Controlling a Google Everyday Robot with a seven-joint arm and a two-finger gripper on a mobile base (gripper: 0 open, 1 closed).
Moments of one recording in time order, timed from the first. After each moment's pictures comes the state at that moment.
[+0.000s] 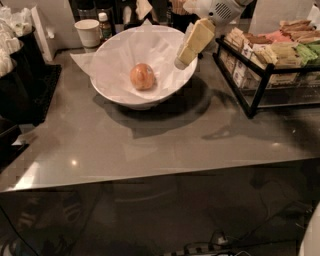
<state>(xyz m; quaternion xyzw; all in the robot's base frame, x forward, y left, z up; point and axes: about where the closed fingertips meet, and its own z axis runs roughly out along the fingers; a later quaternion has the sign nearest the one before) 0.644 -0.066 1.008 -0.63 0.68 0.11 0.35</state>
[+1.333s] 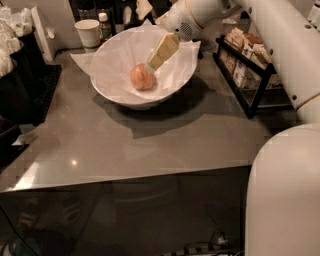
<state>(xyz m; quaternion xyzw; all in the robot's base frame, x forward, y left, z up) 0.704 0.004 0.958 -0.62 0.66 0.19 0.38</state>
